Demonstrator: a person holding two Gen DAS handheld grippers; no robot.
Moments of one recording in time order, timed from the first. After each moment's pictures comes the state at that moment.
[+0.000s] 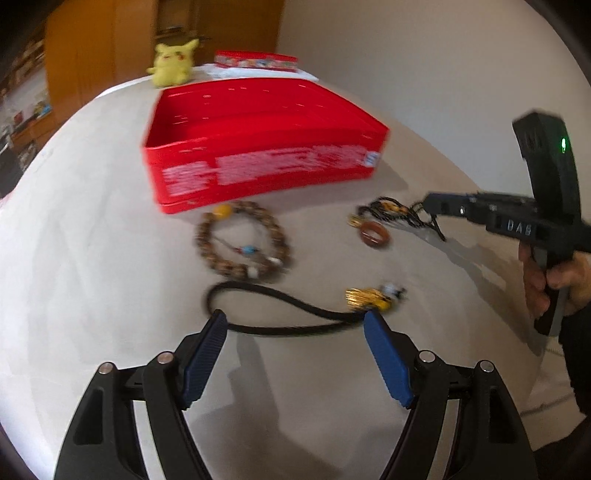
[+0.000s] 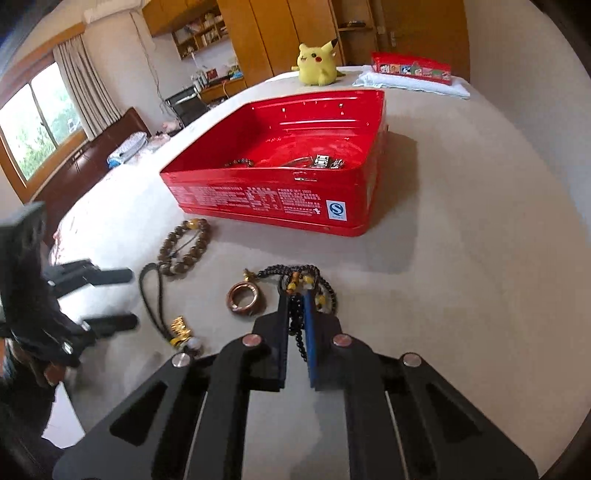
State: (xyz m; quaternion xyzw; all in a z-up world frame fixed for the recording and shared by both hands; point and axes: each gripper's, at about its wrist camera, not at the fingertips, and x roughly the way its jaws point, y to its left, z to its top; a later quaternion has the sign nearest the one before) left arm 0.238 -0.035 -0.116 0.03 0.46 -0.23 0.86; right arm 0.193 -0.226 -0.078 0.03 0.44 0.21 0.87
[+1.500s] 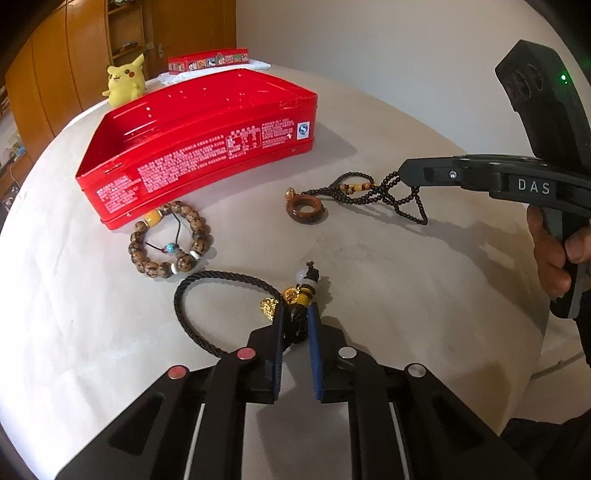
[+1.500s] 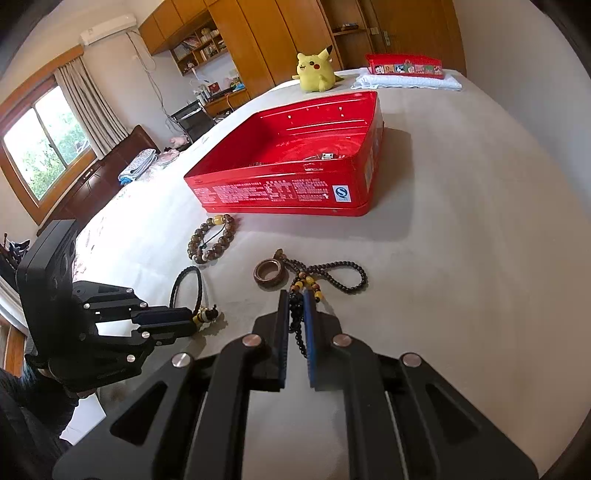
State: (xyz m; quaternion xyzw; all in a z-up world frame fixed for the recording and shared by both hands) left arm 0.218 -0.085 -0.120 0.11 0.46 -0.26 0.84; right arm 0.167 -0.236 -0.067 0.07 0.44 0.22 0.87
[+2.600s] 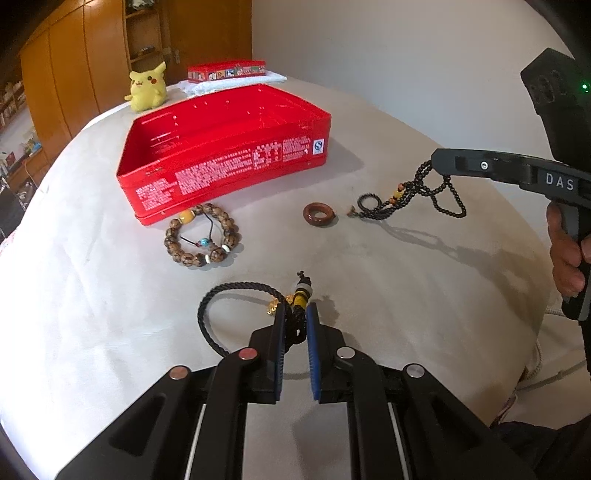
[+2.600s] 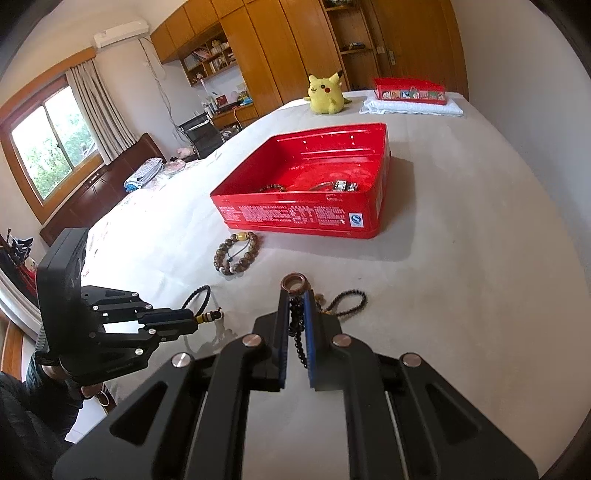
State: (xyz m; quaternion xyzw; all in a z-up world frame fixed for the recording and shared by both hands) left arm 0.200 -0.069 -0.098 0.10 0.45 -0.24 0.86; right arm 0.141 -0.234 -0.030 0.06 0.40 0.22 0.88
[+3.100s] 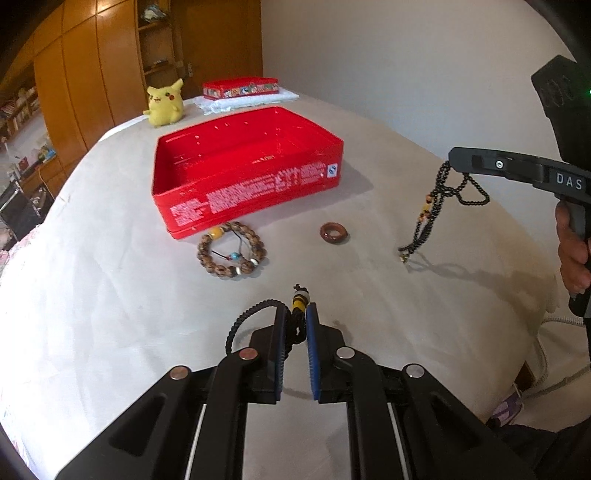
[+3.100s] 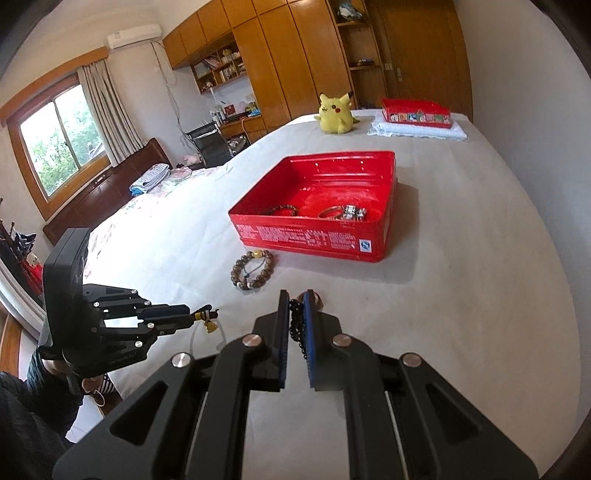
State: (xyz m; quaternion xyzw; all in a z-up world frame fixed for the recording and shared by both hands) left arm 0.189 -0.051 -0.070 0.10 0.42 -0.22 0.88; right arm 0.124 -0.229 0.003 0.05 0.37 0.23 0.90
